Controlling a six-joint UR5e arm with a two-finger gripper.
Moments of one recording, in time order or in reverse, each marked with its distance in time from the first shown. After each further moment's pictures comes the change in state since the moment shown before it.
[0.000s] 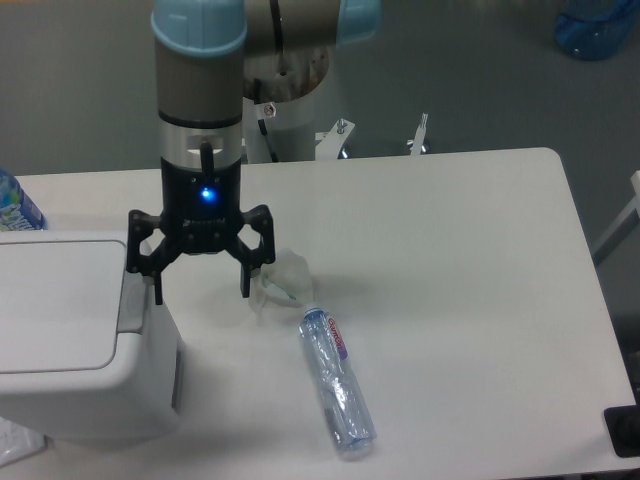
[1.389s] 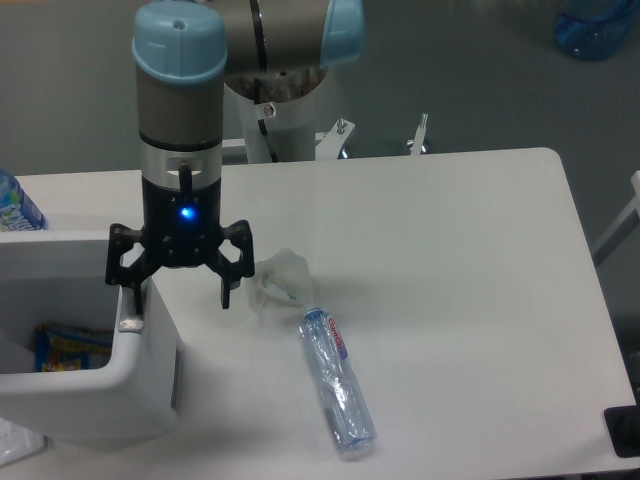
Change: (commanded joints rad) arm -0.021 -0.017 0.012 0.000 0.000 -0.005
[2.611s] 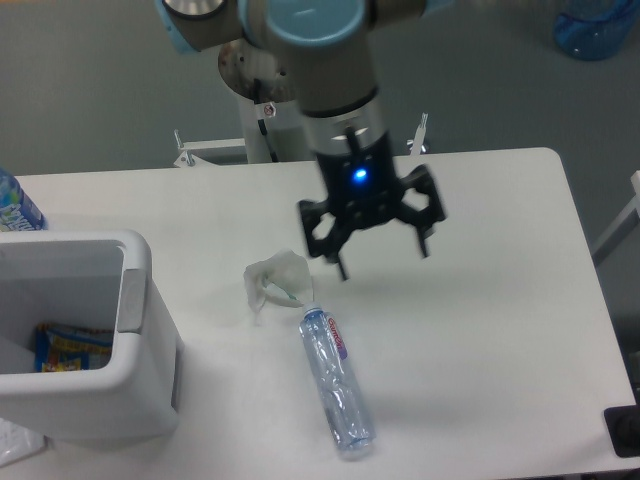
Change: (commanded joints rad) arm 0.320 0.072 0.008 -0.164 0.310 0.557
